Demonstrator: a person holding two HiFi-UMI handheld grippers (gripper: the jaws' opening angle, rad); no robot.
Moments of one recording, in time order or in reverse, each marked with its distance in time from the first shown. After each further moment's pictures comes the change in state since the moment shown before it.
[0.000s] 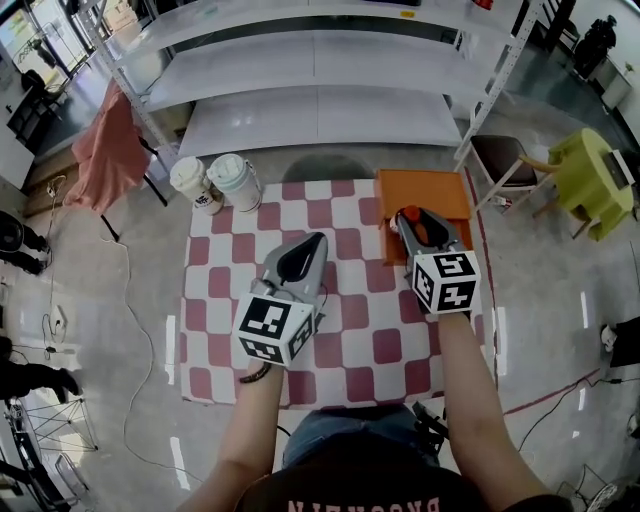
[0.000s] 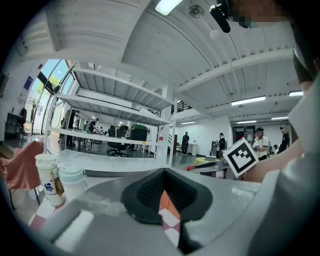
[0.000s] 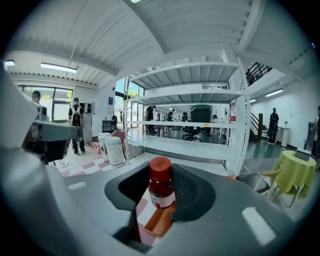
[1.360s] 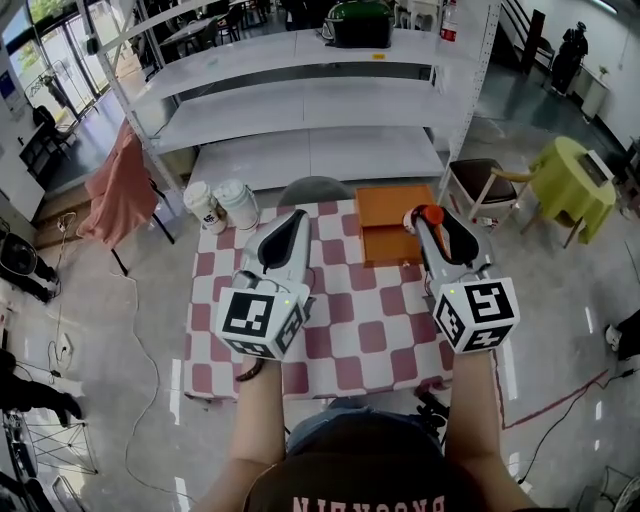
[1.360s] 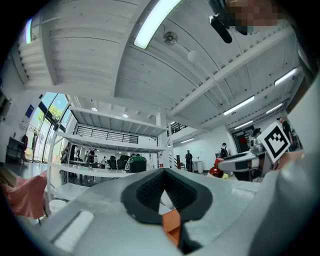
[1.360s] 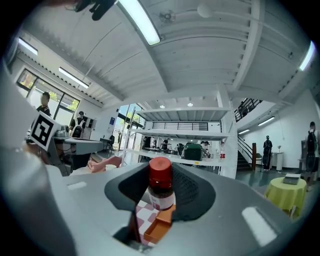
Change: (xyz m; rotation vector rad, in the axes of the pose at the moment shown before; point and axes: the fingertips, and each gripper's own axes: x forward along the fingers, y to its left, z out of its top) left arm -0.071 -0.075 0.124 0.162 -0.276 0.049; right arm -0.209 0.017 0.119 -0.104 -0.350 -0.065
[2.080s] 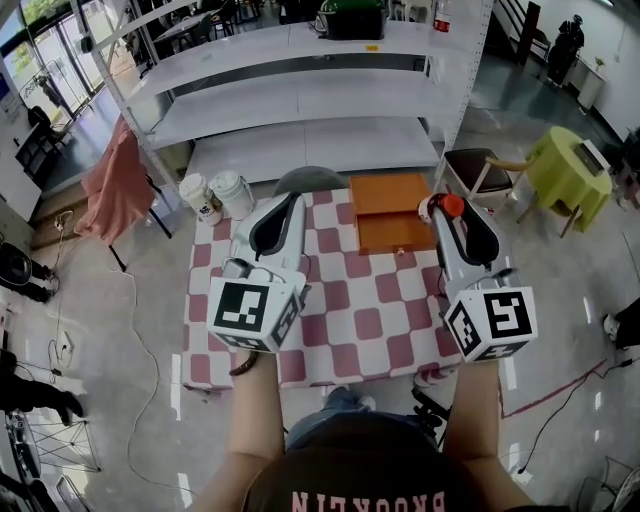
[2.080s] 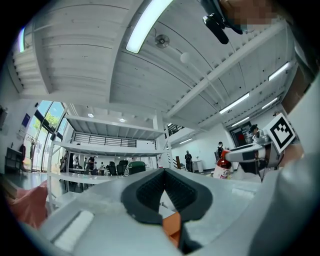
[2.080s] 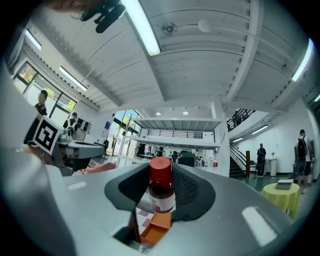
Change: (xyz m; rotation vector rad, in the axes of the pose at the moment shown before) left arm -0.008 -0.015 0.031 0.065 -0.025 -0.009; right arm -0.048 -0.009 0.039 -0.019 -0.093 -0.071
